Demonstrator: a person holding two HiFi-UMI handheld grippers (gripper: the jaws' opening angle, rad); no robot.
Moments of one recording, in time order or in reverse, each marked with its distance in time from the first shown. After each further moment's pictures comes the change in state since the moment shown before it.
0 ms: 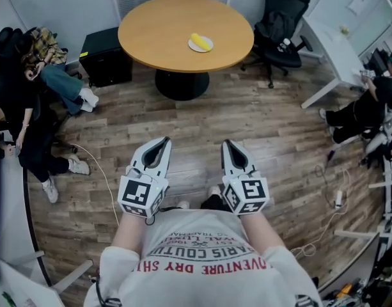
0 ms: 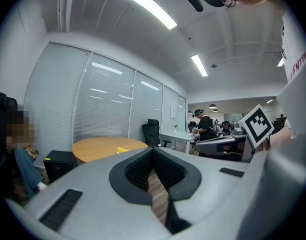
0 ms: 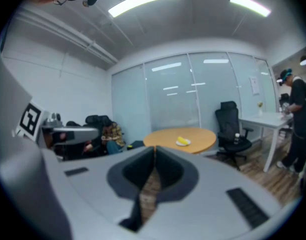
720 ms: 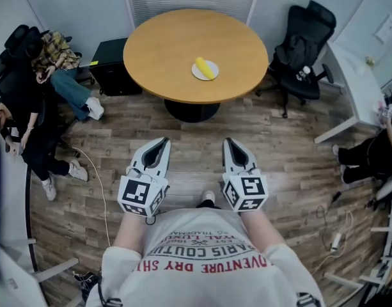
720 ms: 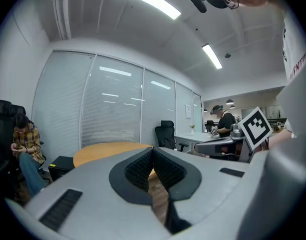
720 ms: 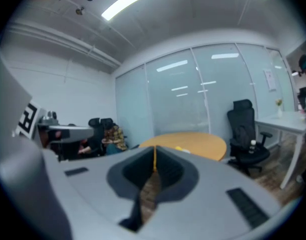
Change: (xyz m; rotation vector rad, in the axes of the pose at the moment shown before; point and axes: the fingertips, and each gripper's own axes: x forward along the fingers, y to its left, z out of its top) left arm 0.175 0.024 0.024 0.015 -0.014 0.179; right arm 0.145 -0.144 0.049 -0.024 -0.019 0.144
